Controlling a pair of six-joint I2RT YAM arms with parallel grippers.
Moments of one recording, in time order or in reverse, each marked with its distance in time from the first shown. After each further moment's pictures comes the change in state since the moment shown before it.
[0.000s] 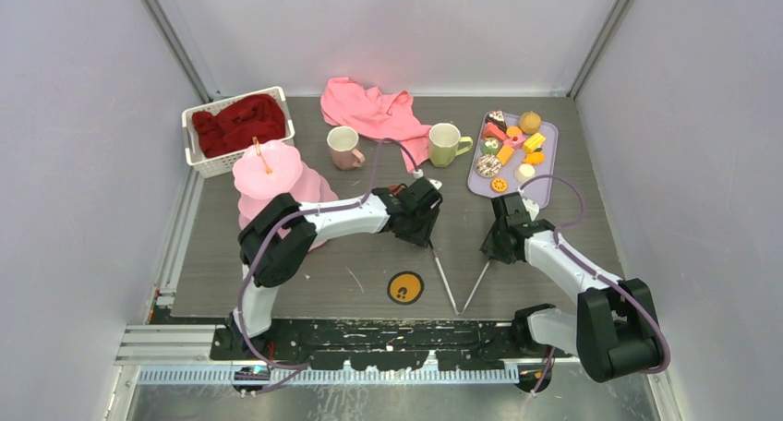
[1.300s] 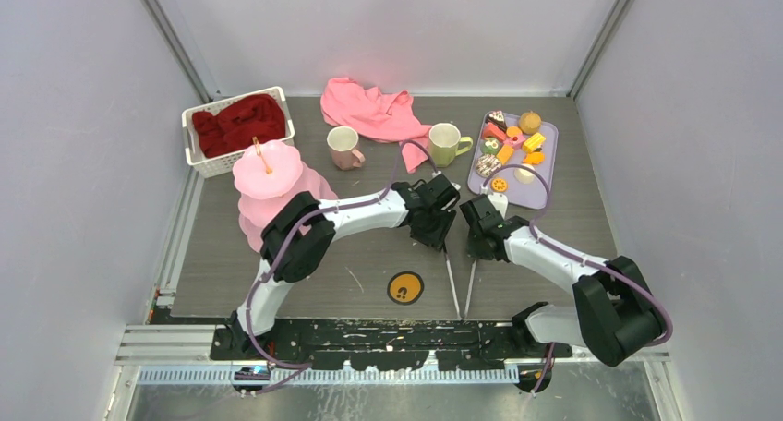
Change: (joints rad) left arm -0.031 0.147 0.225 -0.124 0.098 0.019; right arm 0.257 0.100 0.056 0.037 0.126 -0.075
